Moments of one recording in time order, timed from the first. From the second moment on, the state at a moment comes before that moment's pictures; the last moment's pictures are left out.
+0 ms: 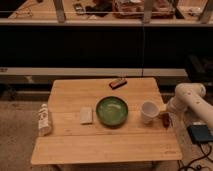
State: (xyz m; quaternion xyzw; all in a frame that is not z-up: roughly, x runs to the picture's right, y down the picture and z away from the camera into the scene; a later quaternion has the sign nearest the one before) arm 0.400 0.167 0.879 -0.23 -0.19 -0.55 0.78
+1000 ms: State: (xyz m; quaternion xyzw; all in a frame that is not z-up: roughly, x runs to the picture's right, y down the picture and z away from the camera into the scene) arm 0.399 0.172 0.871 -0.24 -0.17 -0.53 0.79
